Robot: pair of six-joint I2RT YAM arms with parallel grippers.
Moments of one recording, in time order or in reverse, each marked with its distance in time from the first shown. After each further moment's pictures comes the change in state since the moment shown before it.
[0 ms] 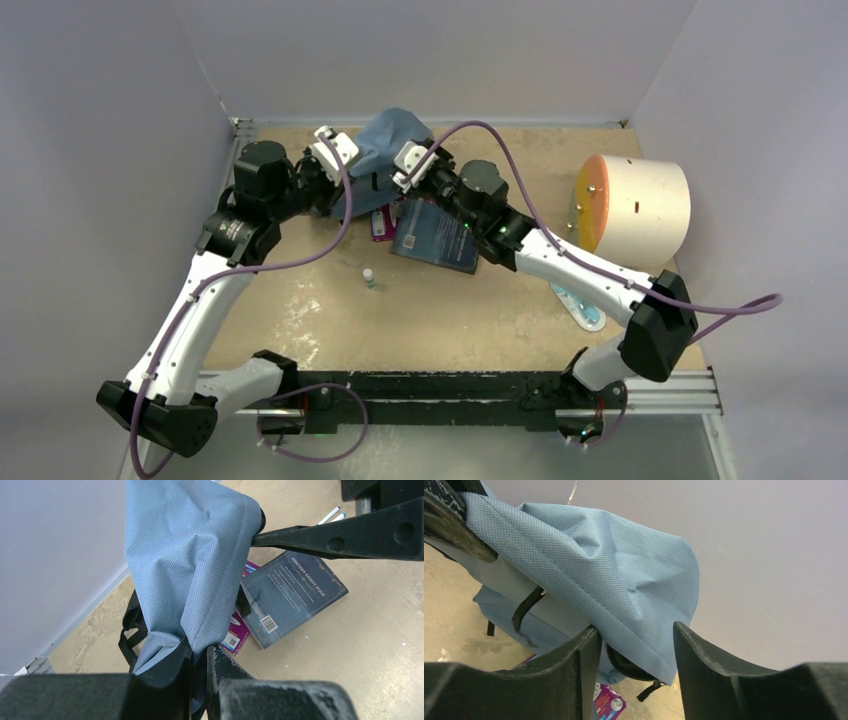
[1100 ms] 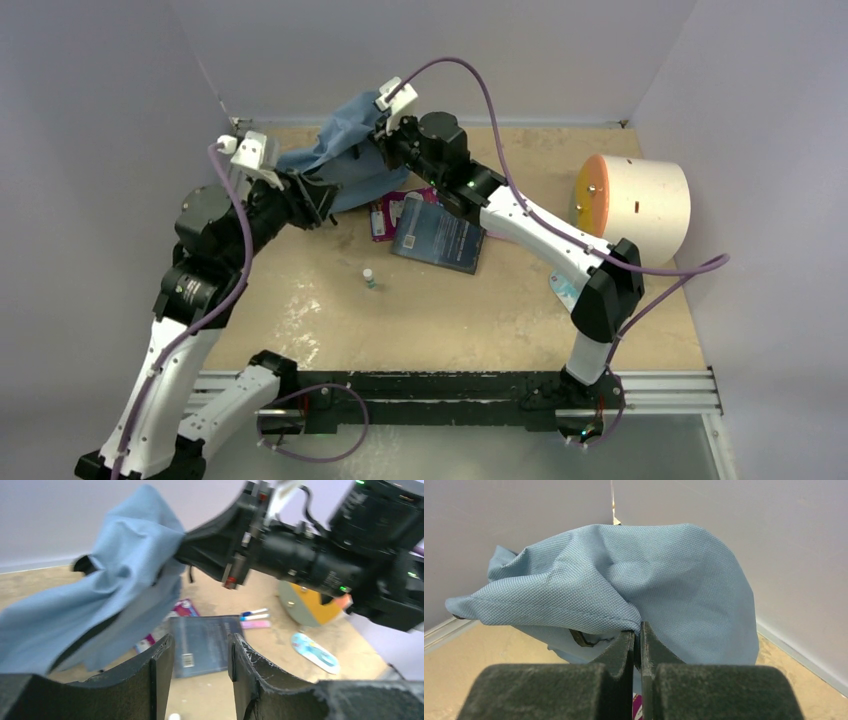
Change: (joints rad) left arm 0.000 -0.241 -0.044 0.043 -0.182 -0.644; right arm -0.008 0.303 0.490 -0.301 0.008 0.516
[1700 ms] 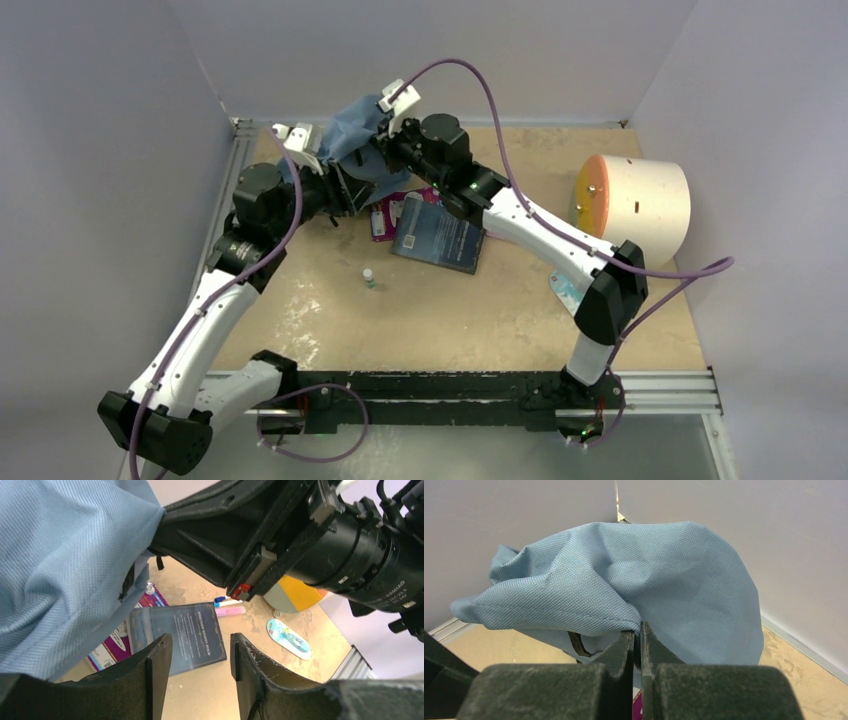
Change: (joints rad) left arm 0.000 0.144 -0.180 0.276 0.204 -0.146; right arm 0.001 -0.020 -0.021 -0.016 -0.009 0.035
